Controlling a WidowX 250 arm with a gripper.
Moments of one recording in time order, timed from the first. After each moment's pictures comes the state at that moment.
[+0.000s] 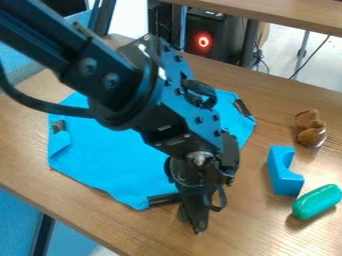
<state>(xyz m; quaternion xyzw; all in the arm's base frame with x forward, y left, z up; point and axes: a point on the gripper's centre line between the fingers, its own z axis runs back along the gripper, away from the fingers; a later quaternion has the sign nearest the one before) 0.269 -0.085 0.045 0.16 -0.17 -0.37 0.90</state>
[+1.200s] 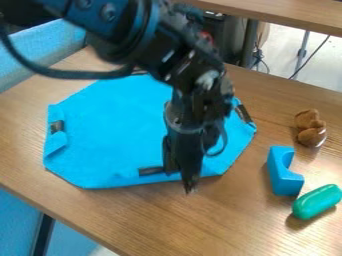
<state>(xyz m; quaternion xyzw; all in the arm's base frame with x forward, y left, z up) 0.289 -0.054 0.078 0.15 -0.11 -0.36 0.91</state>
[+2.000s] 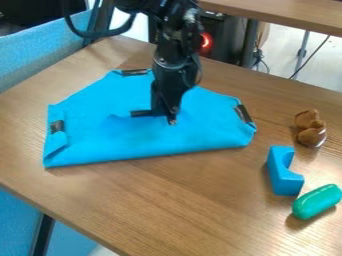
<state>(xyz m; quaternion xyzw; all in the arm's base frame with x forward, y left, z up) 0.373 0.027 0.081 0.17 -0.09 -0.36 0.91</state>
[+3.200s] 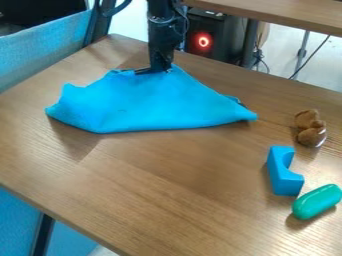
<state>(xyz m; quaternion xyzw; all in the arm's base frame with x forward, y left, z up) 0.469 0.091 0.091 0.14 -0.13 -0.33 0.92</state>
